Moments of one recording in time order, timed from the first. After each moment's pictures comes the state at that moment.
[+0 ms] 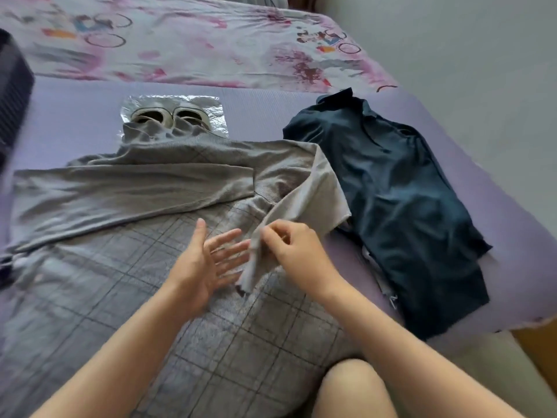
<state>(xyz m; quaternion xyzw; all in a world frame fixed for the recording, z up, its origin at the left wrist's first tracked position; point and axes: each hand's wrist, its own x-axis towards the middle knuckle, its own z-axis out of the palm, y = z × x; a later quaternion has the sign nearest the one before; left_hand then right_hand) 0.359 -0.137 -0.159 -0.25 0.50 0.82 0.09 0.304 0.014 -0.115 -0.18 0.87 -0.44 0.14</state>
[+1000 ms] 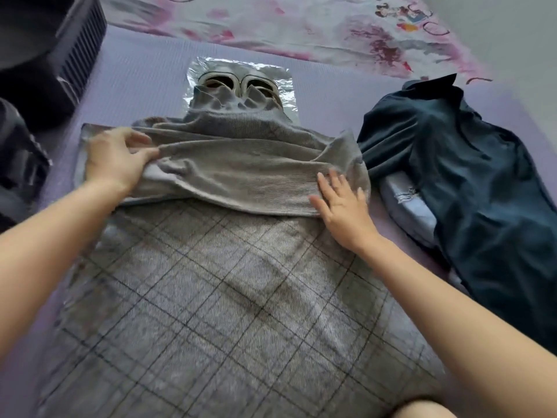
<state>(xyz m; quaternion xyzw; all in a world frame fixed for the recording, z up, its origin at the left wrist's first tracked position) 0.324 -0.373 -0.189 -0.35 0.86 0.33 -0.17 0.200 -0.041 -0.198 -0.28 0.95 -0.11 0.11</state>
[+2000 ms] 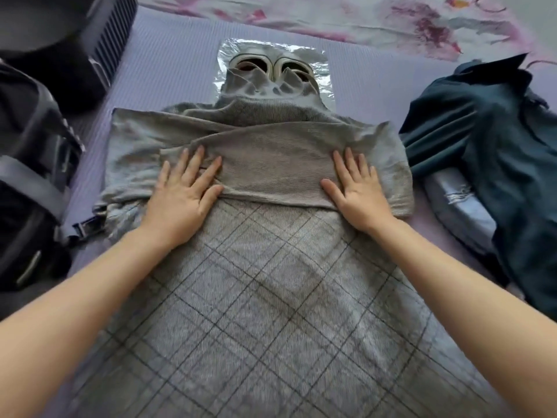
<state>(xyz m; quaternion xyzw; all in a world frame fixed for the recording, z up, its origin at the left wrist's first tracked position) 0.351 -0.334 -0.248 -0.18 0.97 0.13 -0.03 0.171 -0.077 -0.233 -0.32 0.94 -0.06 0.08</state>
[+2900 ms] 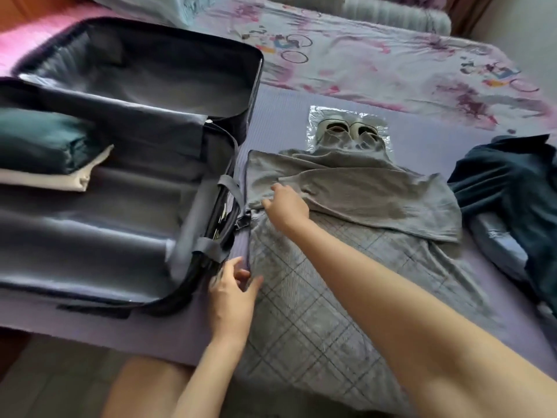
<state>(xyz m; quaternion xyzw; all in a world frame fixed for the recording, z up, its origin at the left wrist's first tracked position) 0.555 -0.281 -0.213 -0.46 0.73 0.46 -0.20 0.375 -0.306 -0.156 -0.32 0.92 -0.15 0.17</state>
